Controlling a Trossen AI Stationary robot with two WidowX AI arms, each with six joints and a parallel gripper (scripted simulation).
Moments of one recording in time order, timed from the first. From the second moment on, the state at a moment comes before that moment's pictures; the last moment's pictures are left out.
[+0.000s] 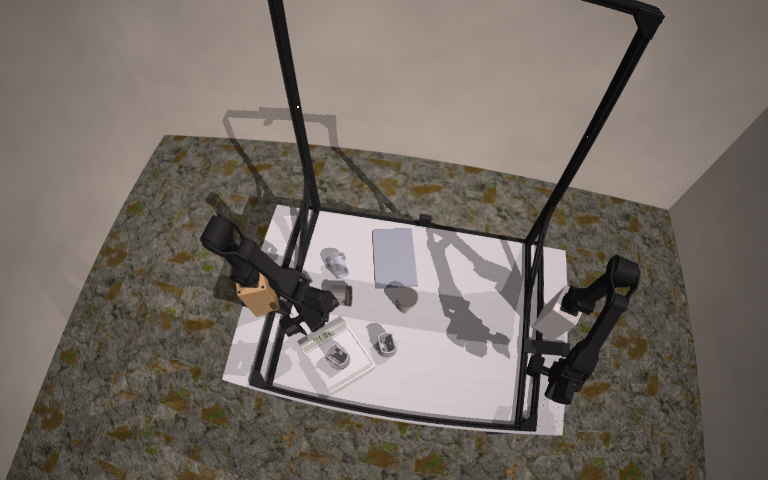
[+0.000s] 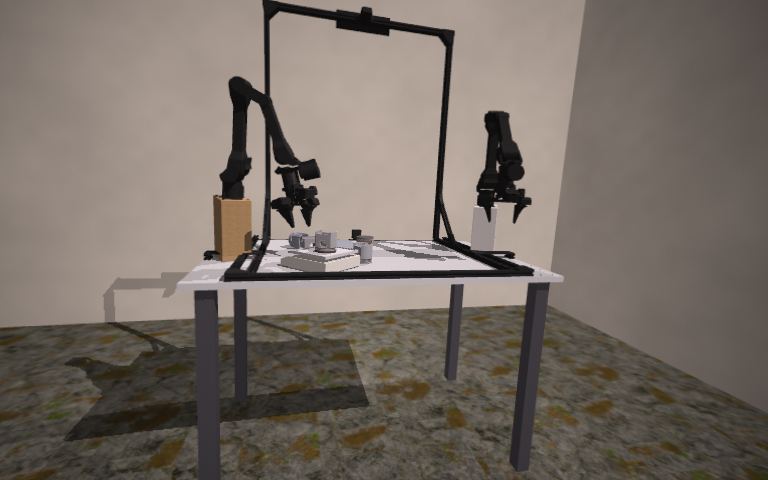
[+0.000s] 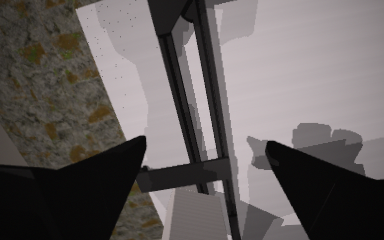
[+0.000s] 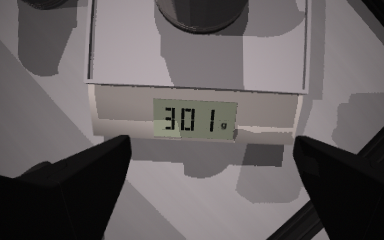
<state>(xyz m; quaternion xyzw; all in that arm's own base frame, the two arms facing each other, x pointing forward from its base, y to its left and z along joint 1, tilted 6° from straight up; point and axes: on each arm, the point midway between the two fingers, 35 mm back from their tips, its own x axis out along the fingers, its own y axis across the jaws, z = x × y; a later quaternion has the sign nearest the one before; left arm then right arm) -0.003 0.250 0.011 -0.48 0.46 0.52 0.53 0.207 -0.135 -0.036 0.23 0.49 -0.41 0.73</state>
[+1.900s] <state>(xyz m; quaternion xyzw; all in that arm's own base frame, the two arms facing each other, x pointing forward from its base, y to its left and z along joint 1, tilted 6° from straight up) -0.003 0.250 0.011 -0.48 0.46 0.52 0.53 0.291 -0.243 0.010 0.24 0.73 -0.24 0.59</state>
